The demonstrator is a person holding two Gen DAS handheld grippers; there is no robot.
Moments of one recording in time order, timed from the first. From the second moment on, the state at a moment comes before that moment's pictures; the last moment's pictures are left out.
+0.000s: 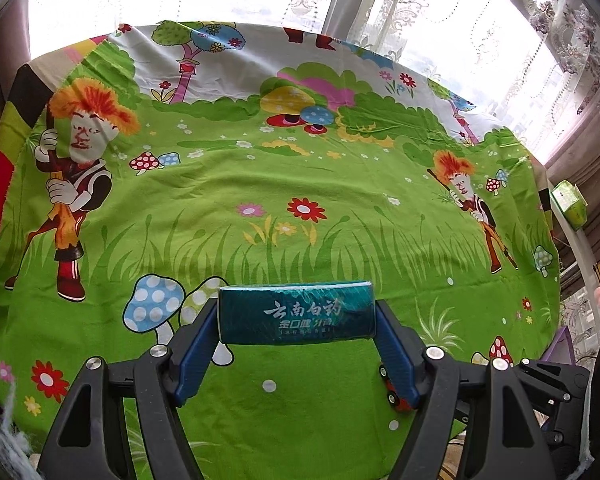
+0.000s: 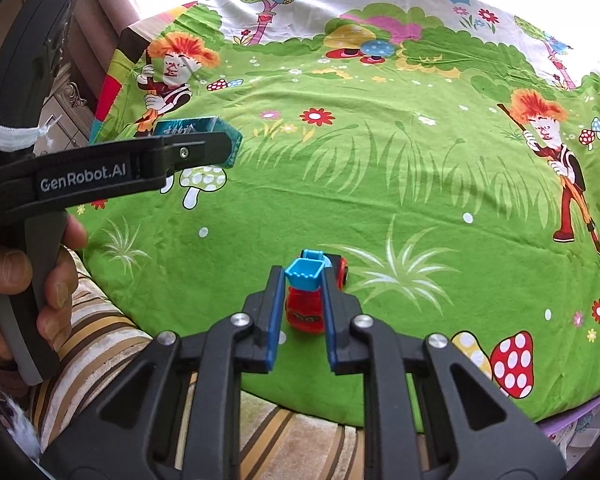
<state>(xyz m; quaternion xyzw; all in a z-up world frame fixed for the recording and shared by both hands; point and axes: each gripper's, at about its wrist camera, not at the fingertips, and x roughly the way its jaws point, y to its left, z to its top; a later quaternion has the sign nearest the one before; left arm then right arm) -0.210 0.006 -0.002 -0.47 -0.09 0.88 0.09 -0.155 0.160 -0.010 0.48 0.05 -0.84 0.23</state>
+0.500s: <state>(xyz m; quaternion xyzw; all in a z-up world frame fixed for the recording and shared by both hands) -0.176 0.017 0.012 -0.45 -0.10 0.88 0.11 -0.128 0.213 0.030 0.45 0.01 -0.87 0.20</state>
